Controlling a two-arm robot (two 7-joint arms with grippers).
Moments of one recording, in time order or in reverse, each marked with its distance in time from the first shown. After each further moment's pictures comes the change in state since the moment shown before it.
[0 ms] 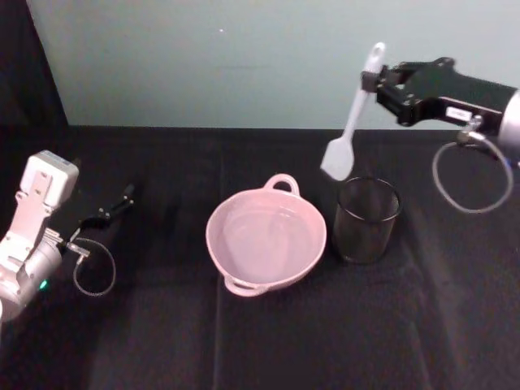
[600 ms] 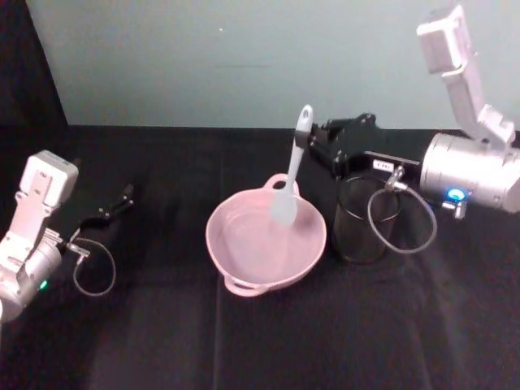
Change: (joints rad) left arm 0.000 0.000 0.000 0.000 0.000 0.000 0.000; right arm 0.042 -0.103 -0.187 0.171 -0.063 -0.128 0.059
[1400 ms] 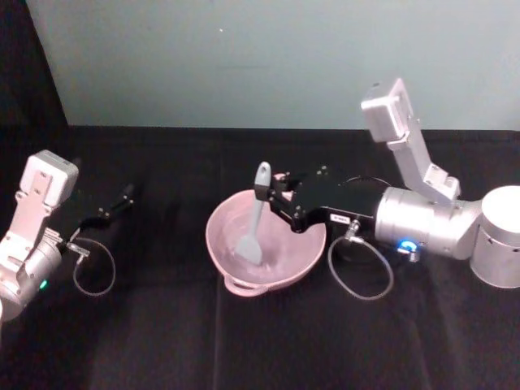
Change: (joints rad) left arm 0.000 0.000 0.000 0.000 0.000 0.000 0.000; right arm -0.063 -0.086 -0.058 0.052 -0.092 -0.099 0.044
